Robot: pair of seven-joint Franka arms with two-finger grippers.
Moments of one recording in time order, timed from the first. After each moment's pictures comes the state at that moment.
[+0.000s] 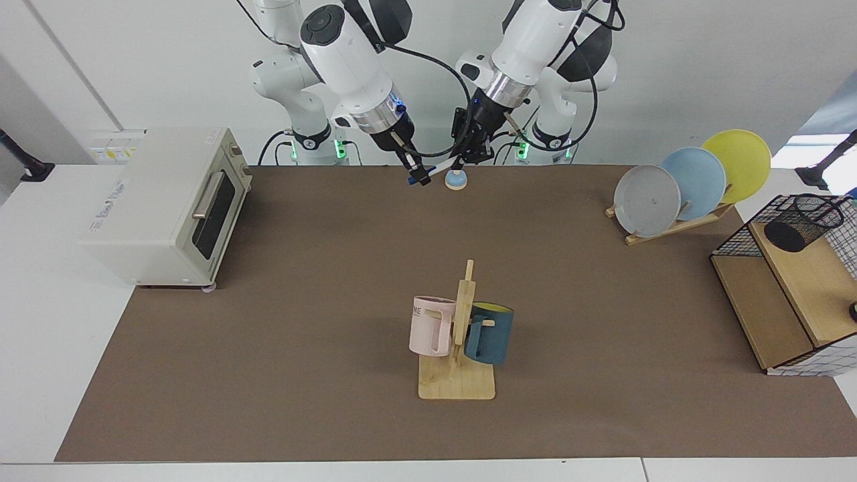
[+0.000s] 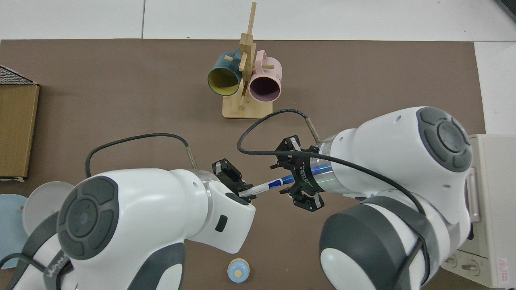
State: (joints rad) left arm -0.18 -0.17 -0.39 -1.94 -0.43 2.01 0.85; right arm 0.57 -0.01 -0.11 -1.80 0.41 1.89 1.58
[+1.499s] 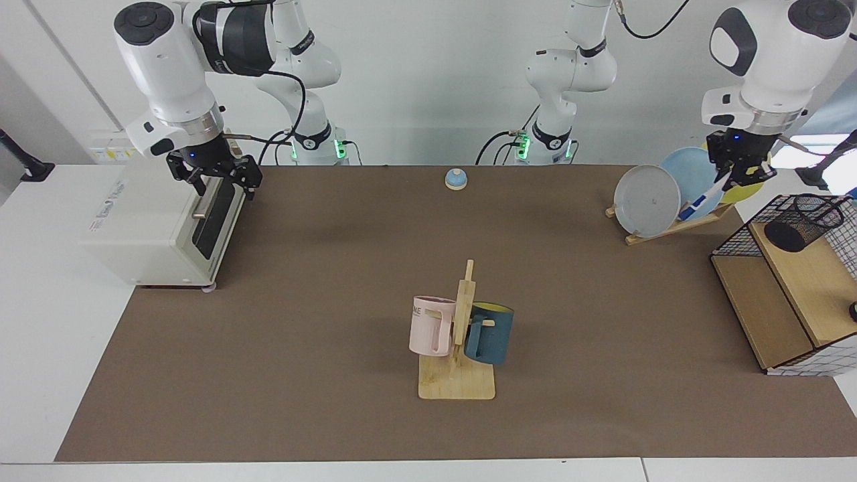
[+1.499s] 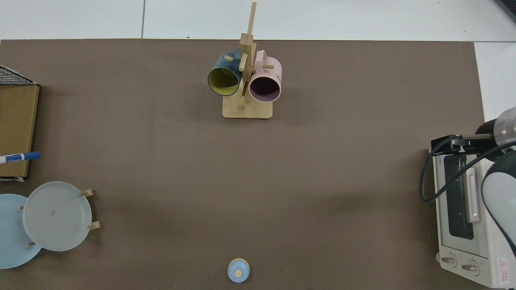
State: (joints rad) left arm -0.16 -0.06 0.32 -1.75 0.31 1.70 1.38; right arm 0.14 -0.07 -0.14 -1.80 -0.10 1.69 0.08
